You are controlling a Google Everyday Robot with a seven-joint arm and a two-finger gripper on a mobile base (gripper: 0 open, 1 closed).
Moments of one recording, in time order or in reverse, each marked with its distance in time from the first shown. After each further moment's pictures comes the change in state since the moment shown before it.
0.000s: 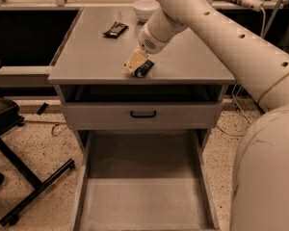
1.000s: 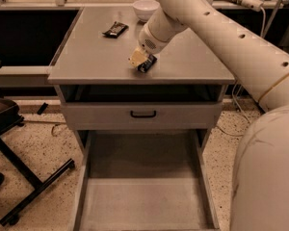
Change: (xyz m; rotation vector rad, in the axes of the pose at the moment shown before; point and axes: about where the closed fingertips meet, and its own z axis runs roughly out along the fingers) arm 0.000 0.000 0.000 0.000 0.000 0.000
